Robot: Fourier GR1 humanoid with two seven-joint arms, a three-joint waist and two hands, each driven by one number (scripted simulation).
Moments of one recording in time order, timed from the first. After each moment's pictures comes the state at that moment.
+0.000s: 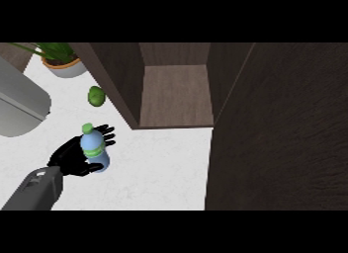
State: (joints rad) left arm -0.49 0.28 0.25 -0.30 0.01 -0.89 -0.41; right arm 0.60 -0.05 0.26 -2.19 -0.22 0.21 -0.17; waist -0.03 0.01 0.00
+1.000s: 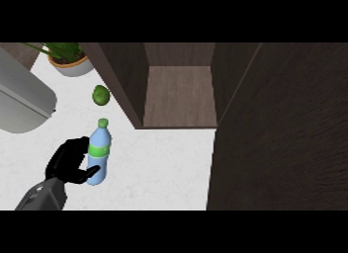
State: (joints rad) left arm -0.39 0.22 0.36 -0.39 0.15 -0.67 -0.53; right arm 0.61 -0.05 0.27 -2.19 -0.20 0.19 -0.17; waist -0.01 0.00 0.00
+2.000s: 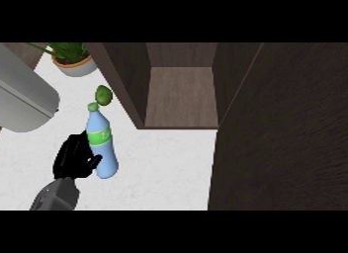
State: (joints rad) left arm -0.28 0.09 0.35 -0.75 0.35 -0.59 -0.37; right arm 0.64 -0.06 0.31 -2.15 -0.18 0.19 -0.23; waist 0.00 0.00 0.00
